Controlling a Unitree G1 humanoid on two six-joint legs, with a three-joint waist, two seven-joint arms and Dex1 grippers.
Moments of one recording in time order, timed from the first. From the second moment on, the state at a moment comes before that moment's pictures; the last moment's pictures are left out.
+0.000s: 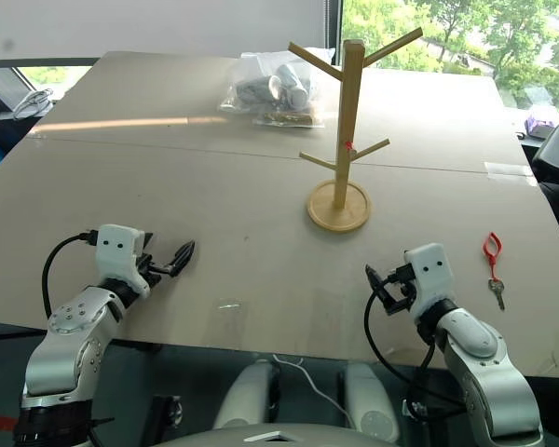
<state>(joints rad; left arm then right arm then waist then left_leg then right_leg) 0.05 0.47 0.28 -0.26 -0.27 0.46 -0.36 0.19 -0.34 -0.04 -0.67 0.25 0.69 0.32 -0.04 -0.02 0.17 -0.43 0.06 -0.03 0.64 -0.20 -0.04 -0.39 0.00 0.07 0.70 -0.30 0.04</state>
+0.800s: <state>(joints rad) -0.59 0.57 -0.27 -0.32 -0.53 0.59 -1.10 0.18 -0.51 -0.50 -0.48 0.38 0.77 0.36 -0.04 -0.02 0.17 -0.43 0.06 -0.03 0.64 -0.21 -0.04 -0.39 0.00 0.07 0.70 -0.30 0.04</state>
